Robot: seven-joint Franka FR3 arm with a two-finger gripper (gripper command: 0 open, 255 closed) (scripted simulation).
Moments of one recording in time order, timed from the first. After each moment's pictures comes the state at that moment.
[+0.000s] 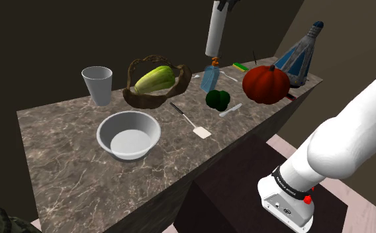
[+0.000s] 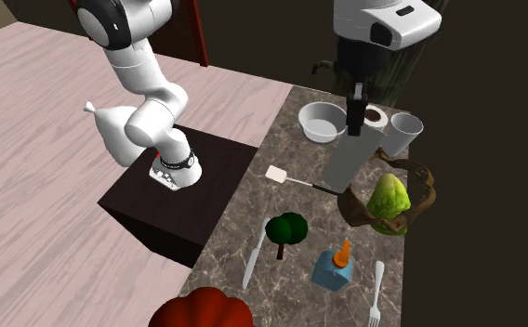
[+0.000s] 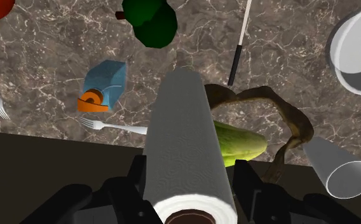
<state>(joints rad) 0.05 -0.03 -0.16 -1.46 0.03 1.63 -0.17</state>
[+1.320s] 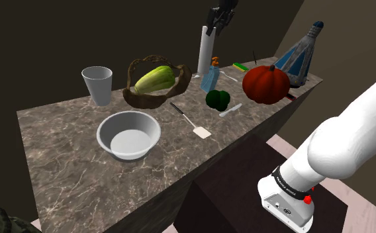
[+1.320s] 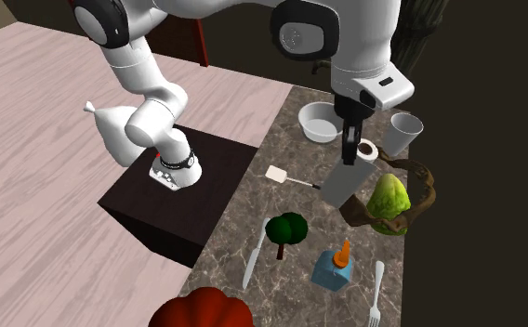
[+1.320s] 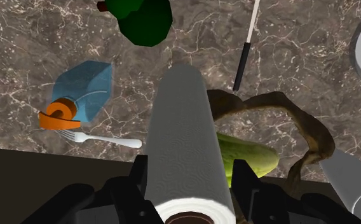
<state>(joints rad) 0.06 -0.06 -0.15 -1.75 0.02 1.89 -0.15</state>
